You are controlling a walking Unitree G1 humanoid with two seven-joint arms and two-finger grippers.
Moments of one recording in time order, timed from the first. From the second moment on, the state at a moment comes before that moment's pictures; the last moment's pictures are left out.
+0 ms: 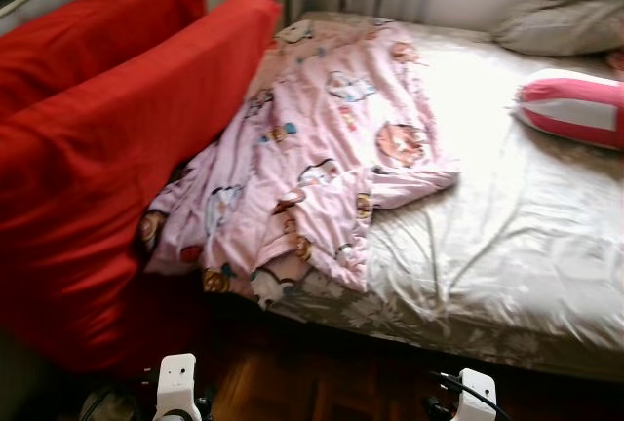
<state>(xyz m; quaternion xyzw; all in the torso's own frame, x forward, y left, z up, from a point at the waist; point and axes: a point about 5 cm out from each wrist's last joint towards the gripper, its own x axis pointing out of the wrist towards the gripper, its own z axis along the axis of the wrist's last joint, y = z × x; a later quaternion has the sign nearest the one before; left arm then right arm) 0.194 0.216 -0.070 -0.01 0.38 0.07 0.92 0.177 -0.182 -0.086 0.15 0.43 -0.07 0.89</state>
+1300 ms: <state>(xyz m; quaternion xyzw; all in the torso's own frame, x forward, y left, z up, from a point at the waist) 0.218 0.210 -0.054 -0.02 0.31 0.06 0.95 0.206 -0.186 -0.069 0.15 0.36 -0.05 0.92</state>
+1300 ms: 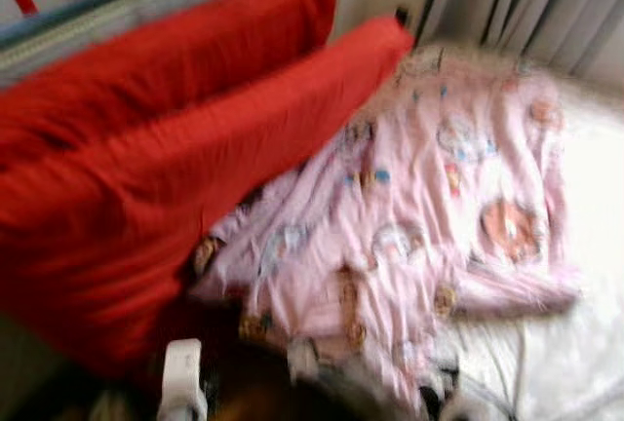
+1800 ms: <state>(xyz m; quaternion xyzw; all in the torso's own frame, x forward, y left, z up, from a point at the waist) 0.267 0.208 0.016 -0.02 0.07 0.03 1.00 0.263 -0.181 -0.016 0.09 0.18 0.03 0.98</state>
